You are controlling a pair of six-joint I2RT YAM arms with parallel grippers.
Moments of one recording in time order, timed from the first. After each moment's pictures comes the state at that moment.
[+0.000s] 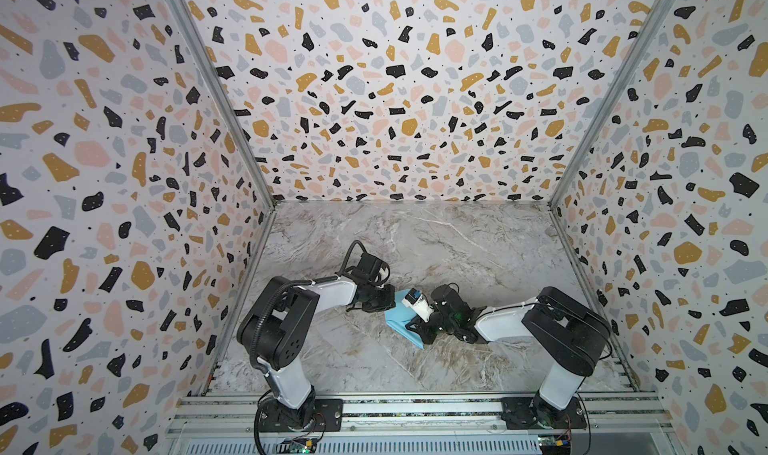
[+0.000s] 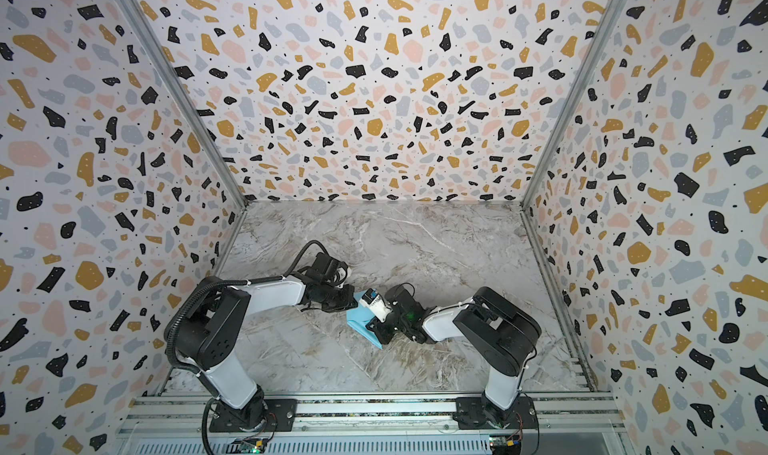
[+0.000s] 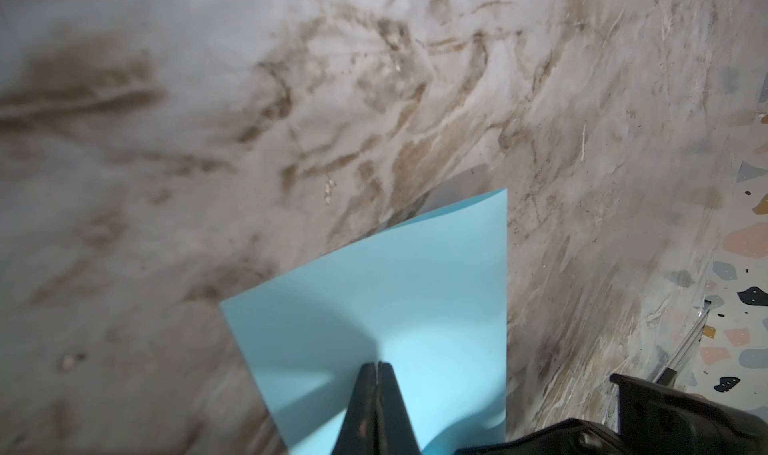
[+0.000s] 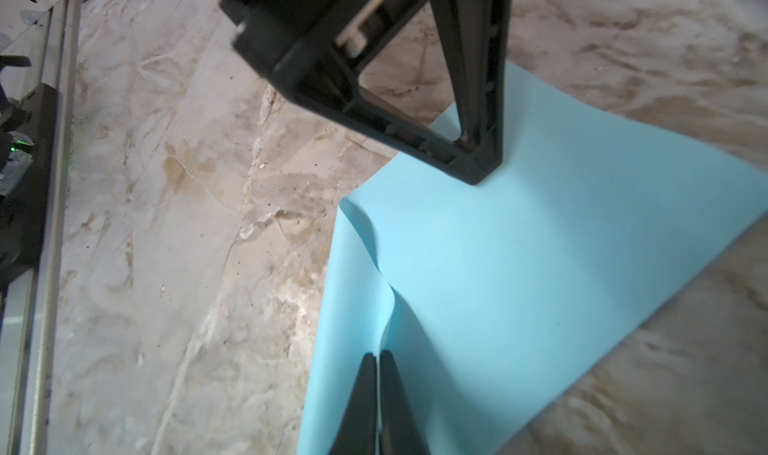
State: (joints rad) left arm -0.48 1.74 0.88 -0.26 0.42 -0.52; right arm 0.85 1.75 0.66 0.35 -0.40 0.05
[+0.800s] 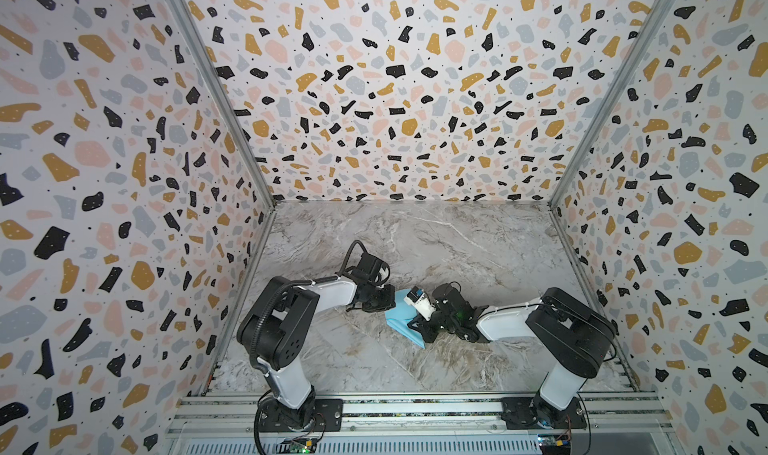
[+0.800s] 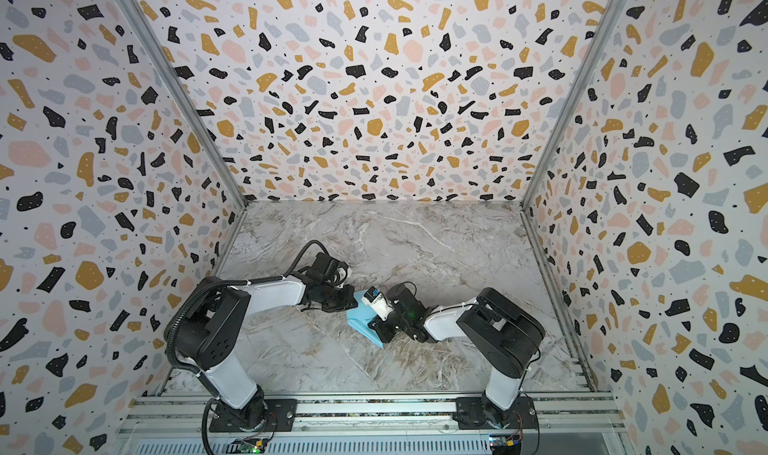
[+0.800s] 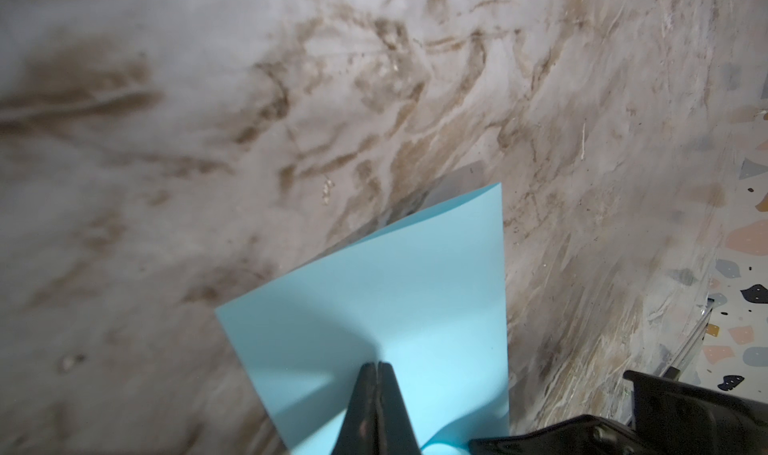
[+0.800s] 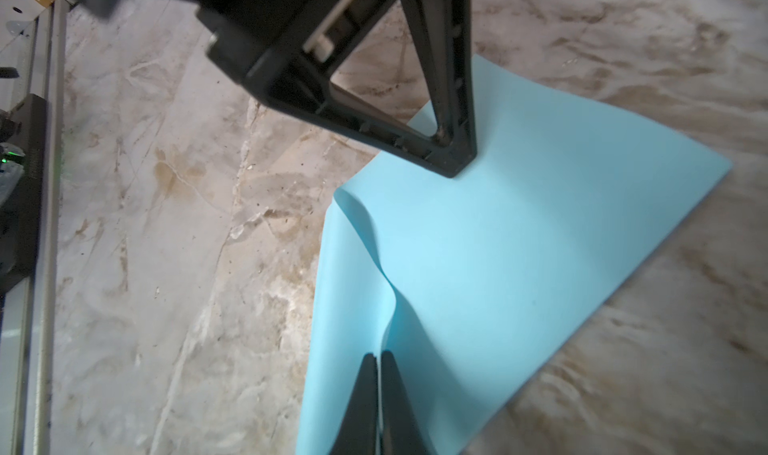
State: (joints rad) left arm -0.48 1.74 0.88 -0.26 0.41 -0.51; right arm 0.84 1.73 0.66 0.32 -0.38 0.07
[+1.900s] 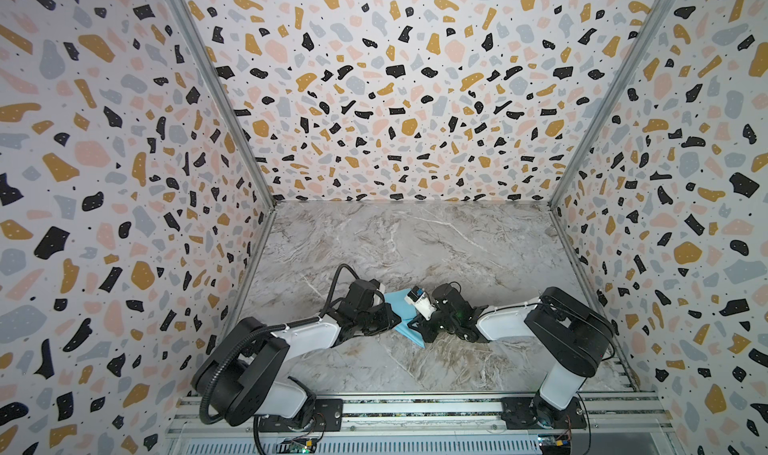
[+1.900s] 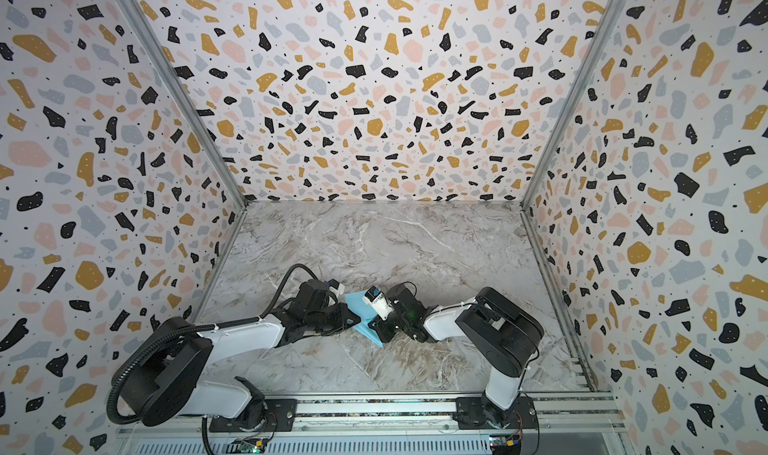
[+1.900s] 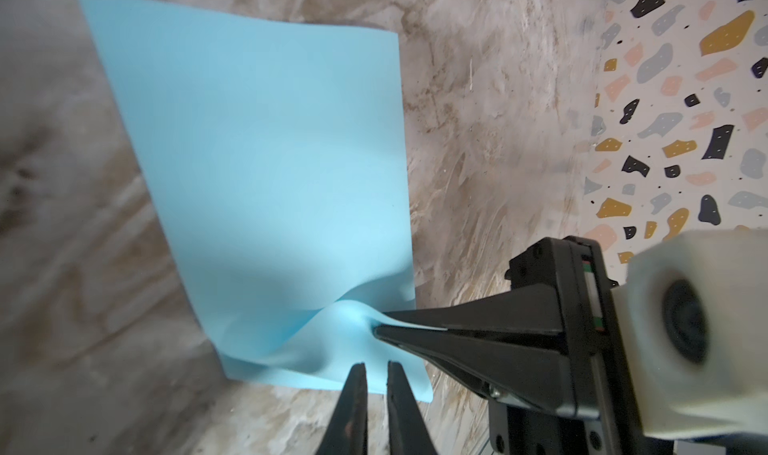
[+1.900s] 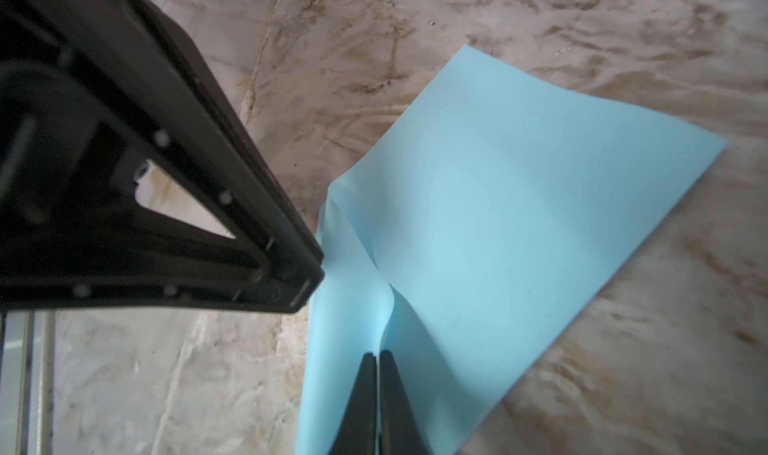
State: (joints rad) left arm -0.59 1.41 0.49 0.11 0.45 -0.86; right arm 0.84 1.74 0.66 0.33 -0.38 0.10
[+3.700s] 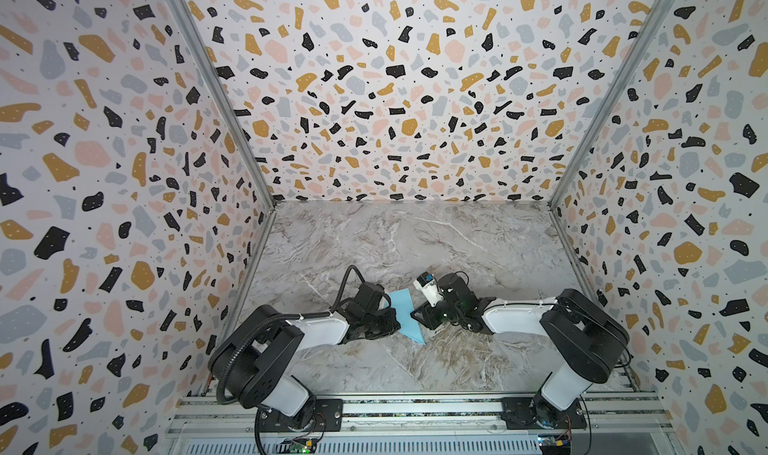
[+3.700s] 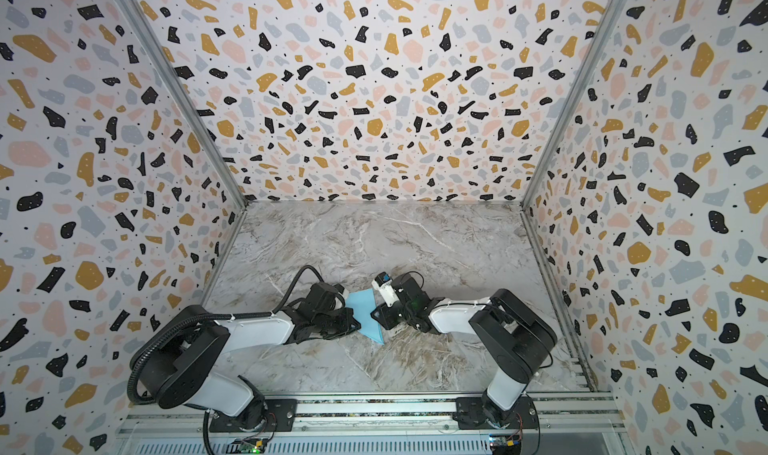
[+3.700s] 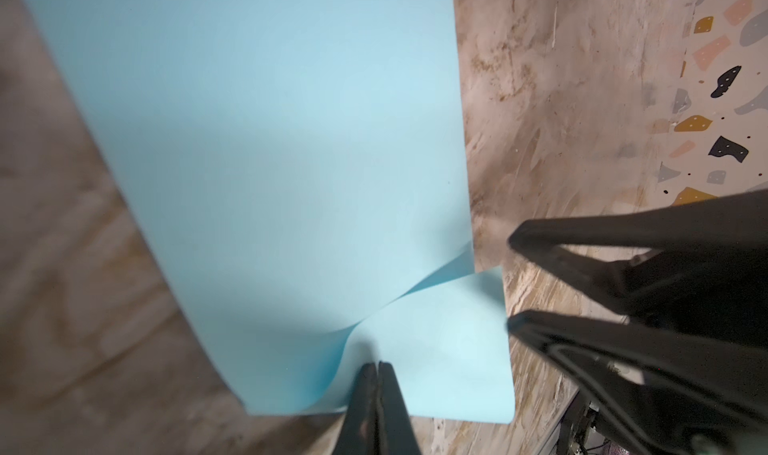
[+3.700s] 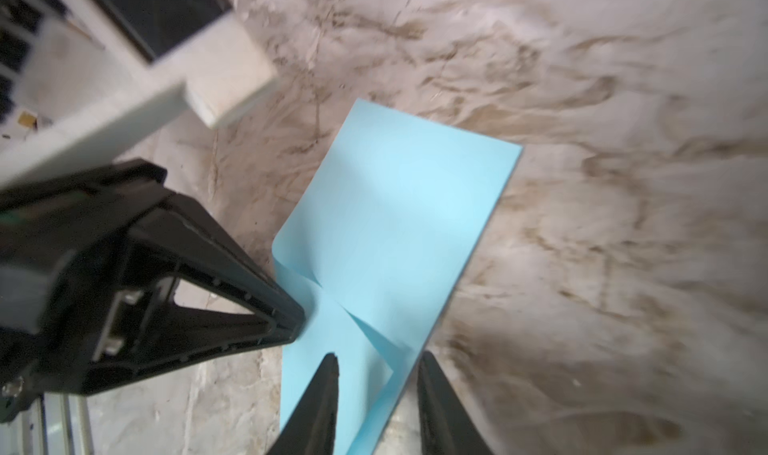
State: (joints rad) left arm -0.63 1.51 0.52 0.04 0.37 -0.82; right arm 0.77 1.64 0.72 0.18 -0.32 0.27
